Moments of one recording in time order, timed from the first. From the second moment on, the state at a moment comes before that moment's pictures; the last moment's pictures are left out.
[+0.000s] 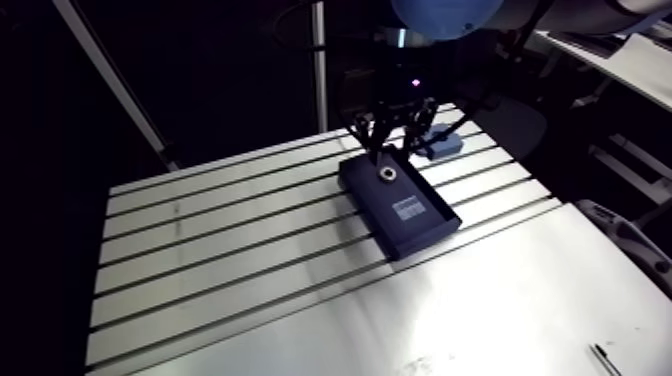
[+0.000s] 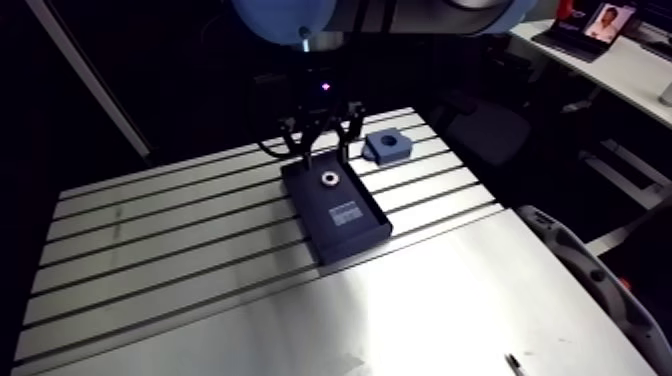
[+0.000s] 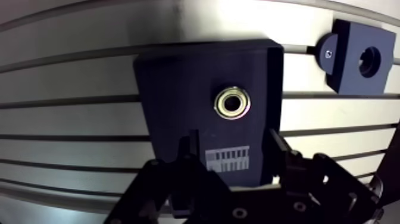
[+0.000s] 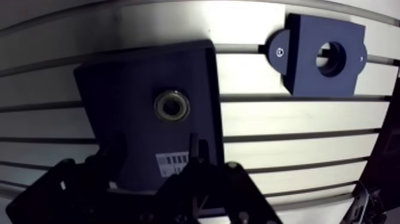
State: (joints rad) arm -0.39 -1.14 1.75 -2.05 -1.63 -1.94
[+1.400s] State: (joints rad) arm -0.40 -1.09 1.77 -2.12 -1.62 -1.96
